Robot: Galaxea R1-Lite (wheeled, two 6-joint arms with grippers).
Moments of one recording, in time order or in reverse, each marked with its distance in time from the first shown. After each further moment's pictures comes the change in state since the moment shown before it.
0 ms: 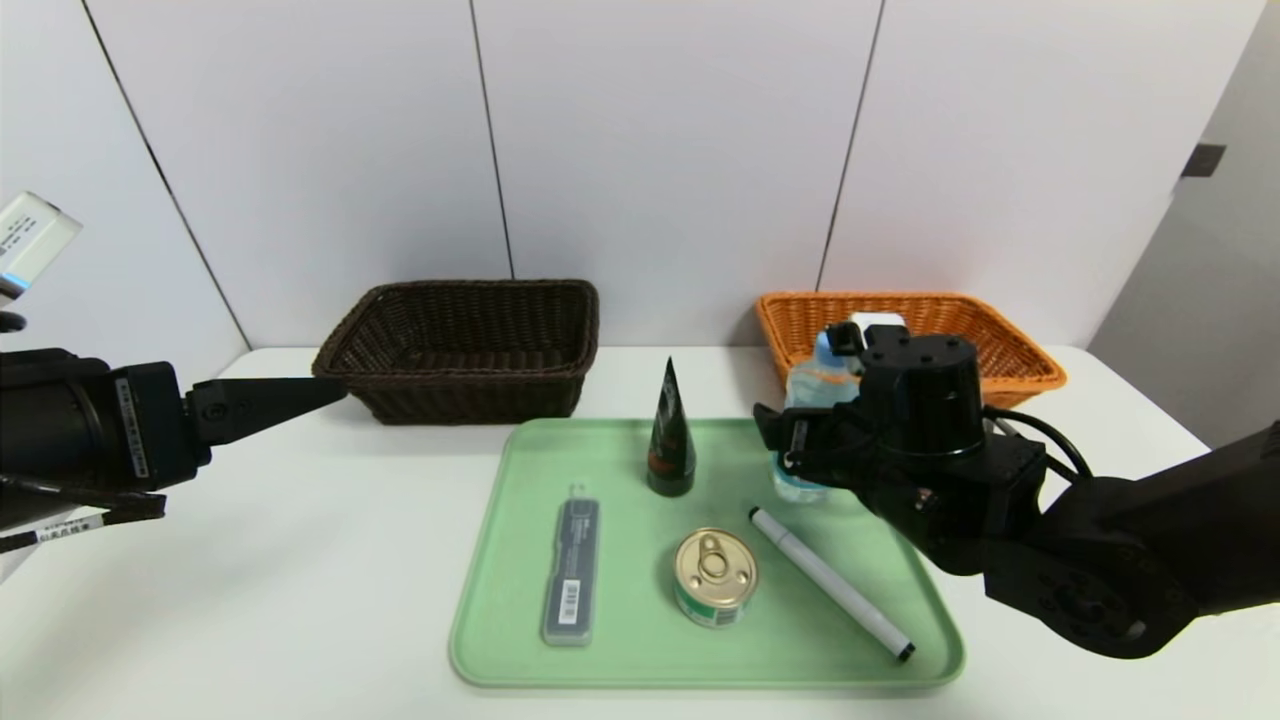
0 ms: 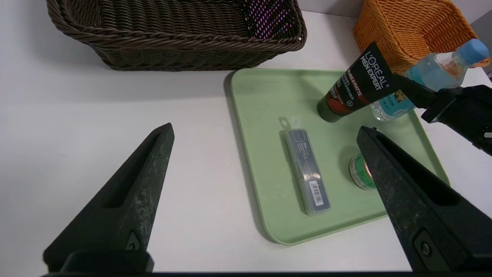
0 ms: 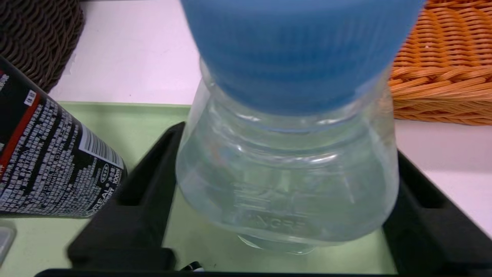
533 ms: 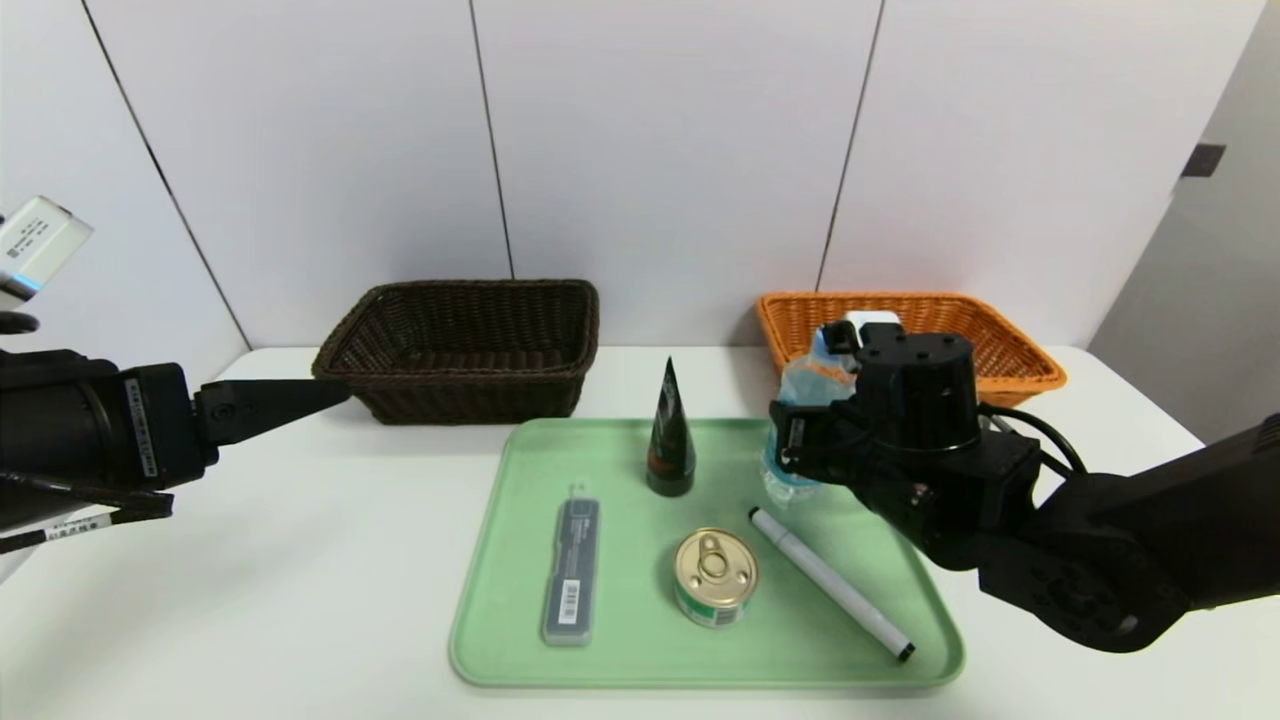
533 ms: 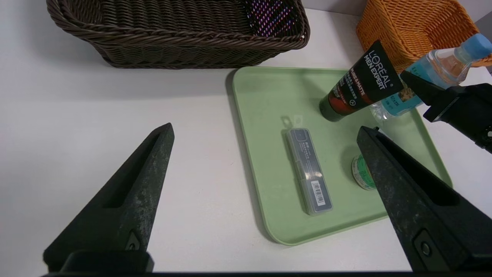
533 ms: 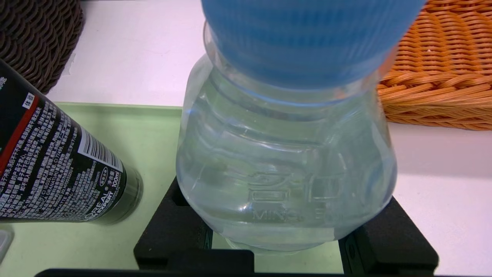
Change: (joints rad) left arm 0.000 0.012 0.000 0.000 0.001 -0.002; right arm -0.001 0.004 -0.014 0.003 0.004 -0.010
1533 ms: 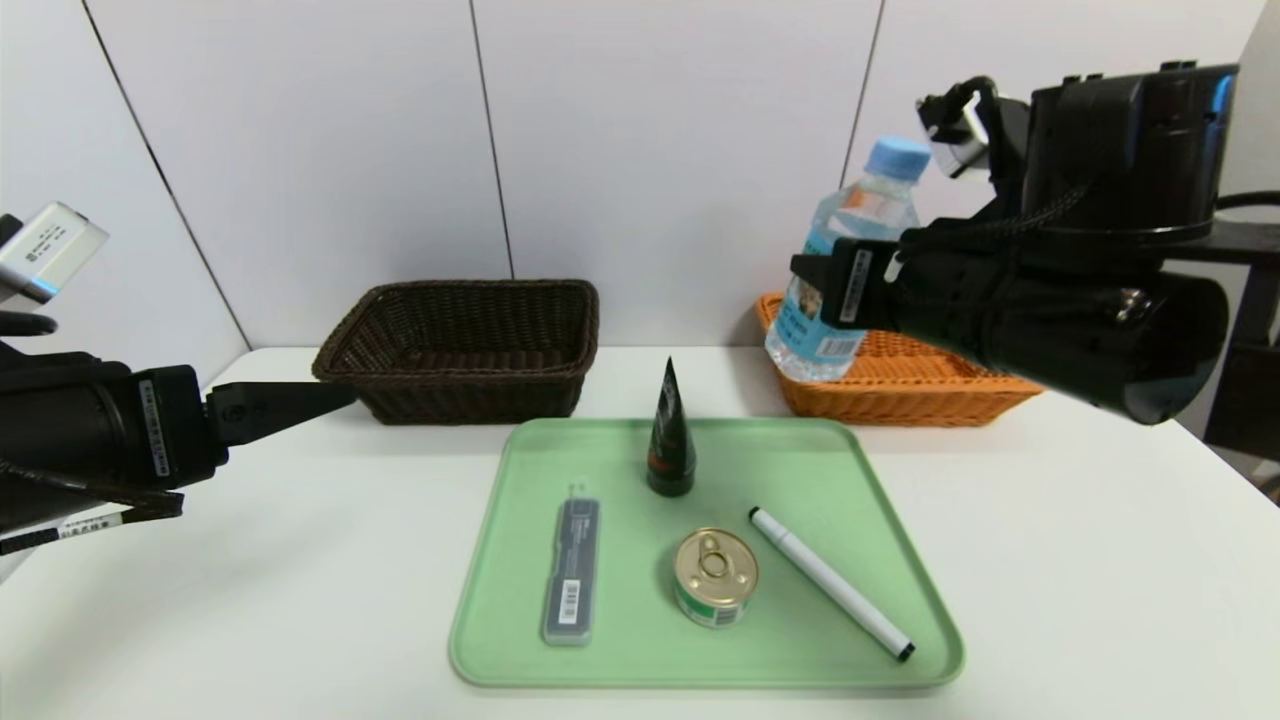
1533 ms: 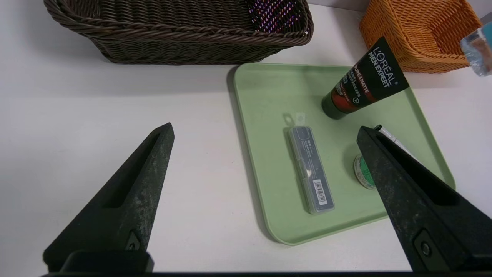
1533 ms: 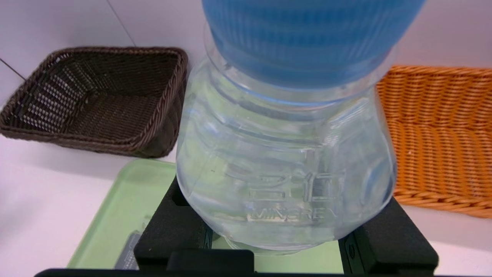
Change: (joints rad) left arm 0.000 0.015 0.000 0.000 -0.001 0.000; right arm 0.014 -0.268 -0.366 0.464 0.112 -0.028
